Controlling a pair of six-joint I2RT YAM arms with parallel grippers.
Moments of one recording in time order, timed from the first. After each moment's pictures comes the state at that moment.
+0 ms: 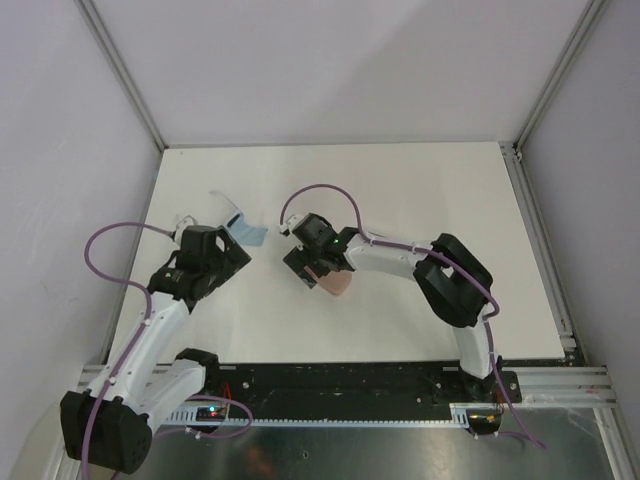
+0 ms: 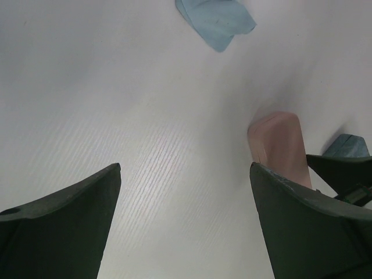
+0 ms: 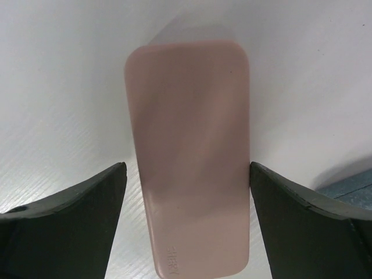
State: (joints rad) left arm -0.21 0.89 0.70 -0.64 -0.17 -0.83; right arm 0.92 2.00 1.42 -0.37 0.12 0.02
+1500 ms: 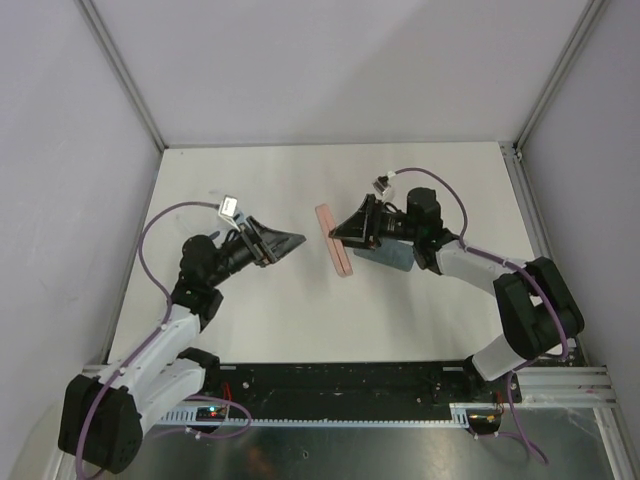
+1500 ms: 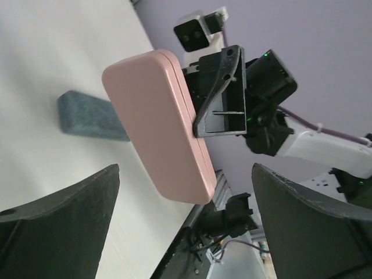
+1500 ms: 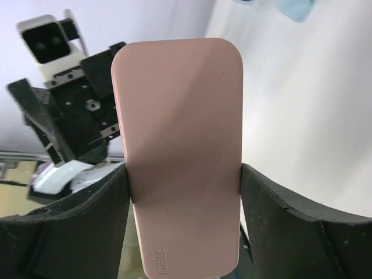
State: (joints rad) left arm -0.32 0.88 0.43 0.44 0.56 -0.97; right arm 0.47 1.55 0.85 0.46 -0.83 1.00
